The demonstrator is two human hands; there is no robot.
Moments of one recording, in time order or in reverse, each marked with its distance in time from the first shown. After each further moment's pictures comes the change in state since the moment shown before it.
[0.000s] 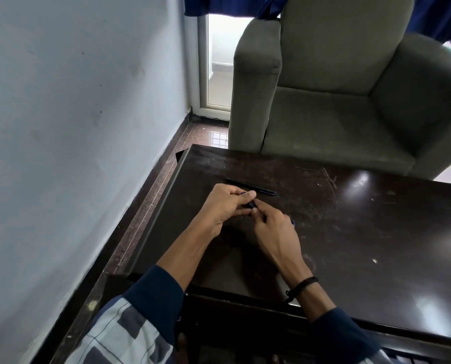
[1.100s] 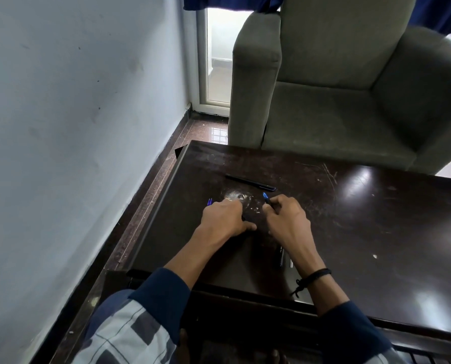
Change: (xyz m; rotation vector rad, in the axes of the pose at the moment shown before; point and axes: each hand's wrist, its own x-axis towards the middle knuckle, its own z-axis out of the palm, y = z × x) left_hand -0.001 -0.020 0.010 1.410 -0.009 0.017; right_hand 0.010 0.013 -0.018 0.037 0.046 0.189
